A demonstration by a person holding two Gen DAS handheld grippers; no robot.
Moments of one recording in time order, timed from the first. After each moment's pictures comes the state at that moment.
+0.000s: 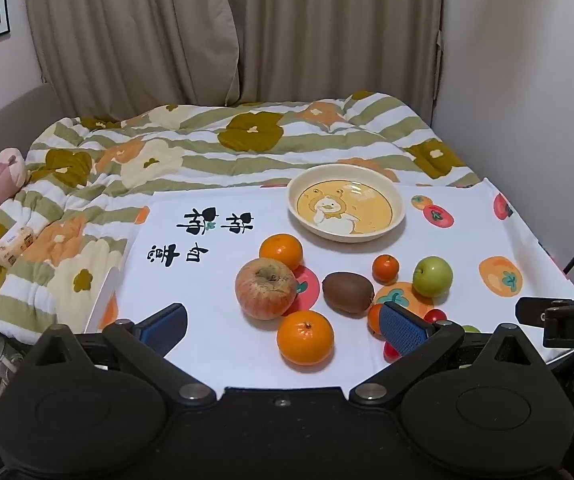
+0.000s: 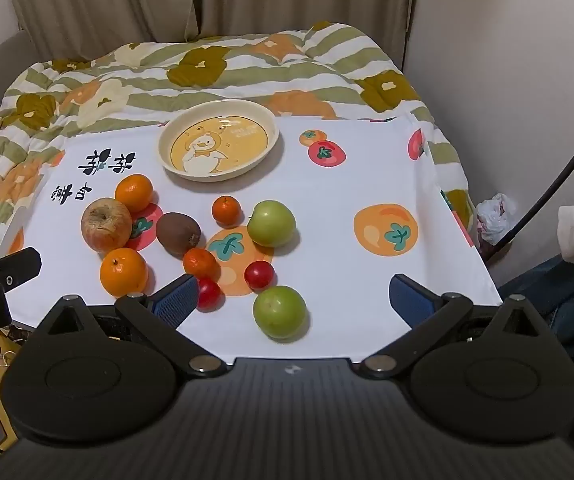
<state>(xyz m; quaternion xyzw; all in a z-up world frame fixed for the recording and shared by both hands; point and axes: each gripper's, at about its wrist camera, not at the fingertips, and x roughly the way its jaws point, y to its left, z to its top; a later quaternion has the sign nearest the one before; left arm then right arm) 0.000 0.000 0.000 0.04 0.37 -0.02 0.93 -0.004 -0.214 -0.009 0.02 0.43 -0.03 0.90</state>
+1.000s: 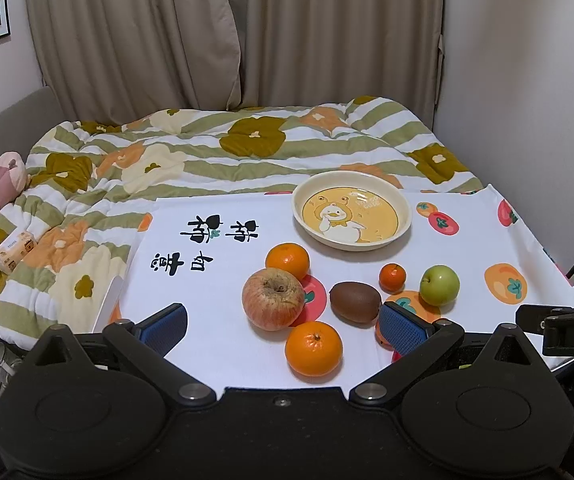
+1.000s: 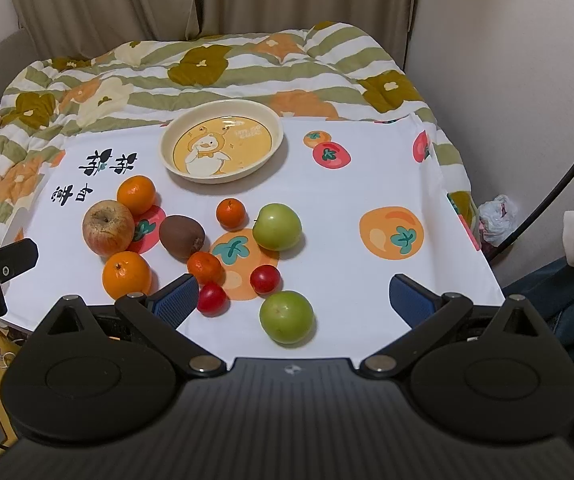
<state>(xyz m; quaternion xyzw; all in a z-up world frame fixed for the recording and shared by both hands) 0.008 0.008 0.002 0.03 0.37 -0.02 0.93 0.002 -0.207 -0.007 0.02 0.43 -0.03 0.90</state>
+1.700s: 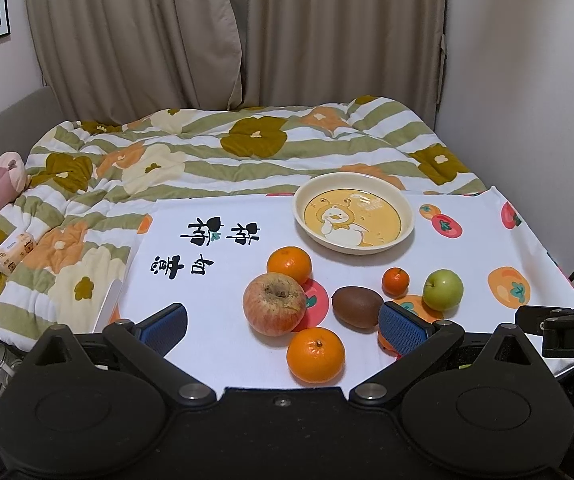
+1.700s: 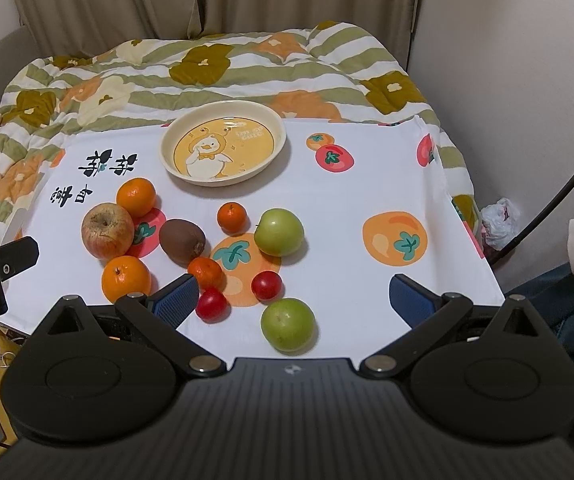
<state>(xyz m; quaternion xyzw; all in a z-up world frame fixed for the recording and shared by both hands) 0.008 0.008 0.001 0.03 0.37 -0.02 0.93 0.009 -0.206 -0.008 0.02 0.43 -0.03 0.90</state>
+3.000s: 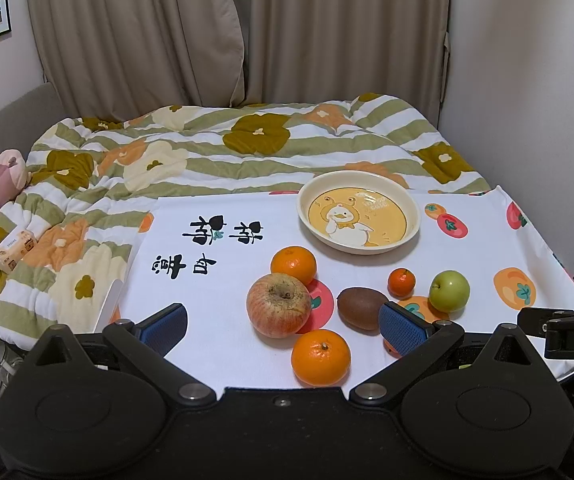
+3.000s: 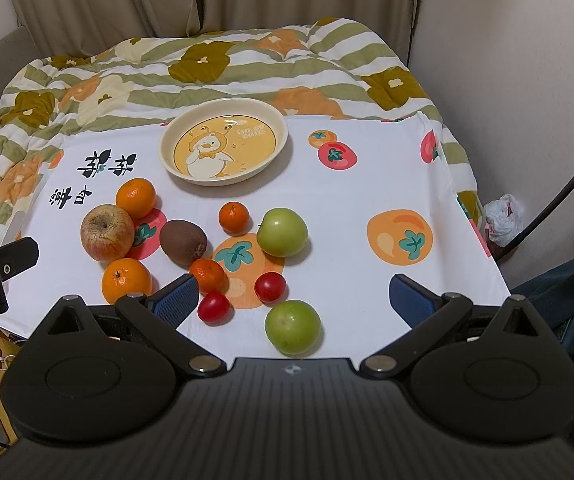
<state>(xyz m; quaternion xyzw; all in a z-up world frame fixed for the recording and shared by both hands) 0.013 0.010 -0.003 0.03 0.37 -0.02 0.93 0.015 -0.205 -0.011 0.02 0.43 -0.03 0.90</state>
